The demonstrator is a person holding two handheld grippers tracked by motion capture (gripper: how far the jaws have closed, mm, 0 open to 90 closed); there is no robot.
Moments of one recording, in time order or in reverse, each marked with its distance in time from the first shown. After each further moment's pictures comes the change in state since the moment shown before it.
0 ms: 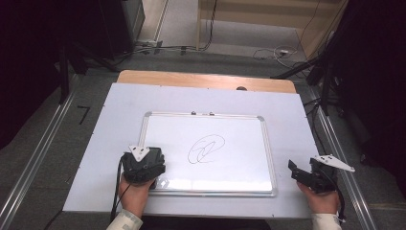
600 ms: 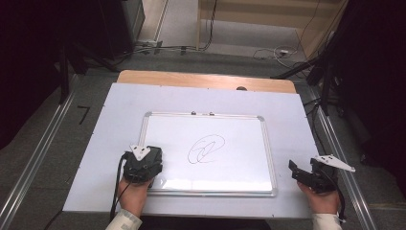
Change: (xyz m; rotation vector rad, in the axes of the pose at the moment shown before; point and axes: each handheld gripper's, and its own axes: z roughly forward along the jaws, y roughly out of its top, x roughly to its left) left arm 0.001 0.001 0.001 0.031 -0.011 0.042; right arm -0.001 0.000 0.000 0.003 -0.005 0.005
